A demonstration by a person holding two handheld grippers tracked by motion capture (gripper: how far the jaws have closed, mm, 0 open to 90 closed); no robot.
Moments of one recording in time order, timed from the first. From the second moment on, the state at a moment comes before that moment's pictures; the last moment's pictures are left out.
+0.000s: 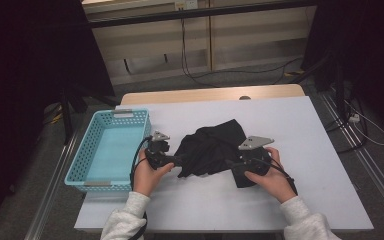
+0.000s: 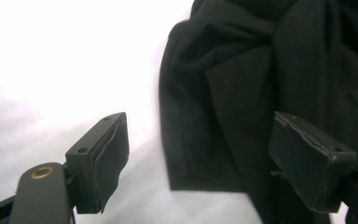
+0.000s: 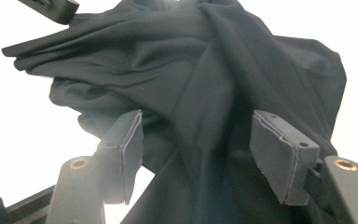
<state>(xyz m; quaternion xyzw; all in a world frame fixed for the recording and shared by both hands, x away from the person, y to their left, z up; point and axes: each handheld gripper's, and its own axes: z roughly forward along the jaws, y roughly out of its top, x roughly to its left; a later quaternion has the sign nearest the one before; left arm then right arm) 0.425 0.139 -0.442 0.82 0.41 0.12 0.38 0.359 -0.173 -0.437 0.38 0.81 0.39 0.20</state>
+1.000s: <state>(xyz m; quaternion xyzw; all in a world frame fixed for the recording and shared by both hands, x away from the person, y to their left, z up) 0.431 0.130 -0.449 0.84 0.42 0.10 0.34 0.352 -0.183 -0.437 0.39 0.81 0.40 0.20</state>
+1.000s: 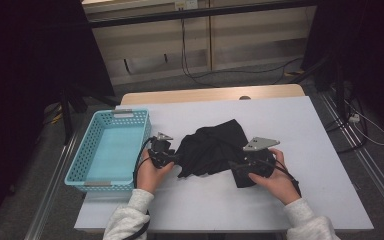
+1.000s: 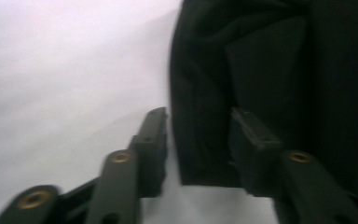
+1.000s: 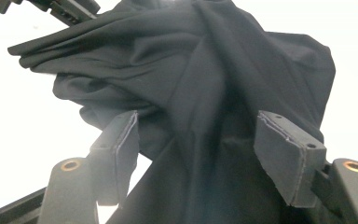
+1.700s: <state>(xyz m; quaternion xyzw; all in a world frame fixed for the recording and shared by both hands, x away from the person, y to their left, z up) 0.402 0.089 -0.398 0.84 0.32 0.05 0.44 0.349 -0.183 -0.427 0.39 0.79 0.41 0.23</state>
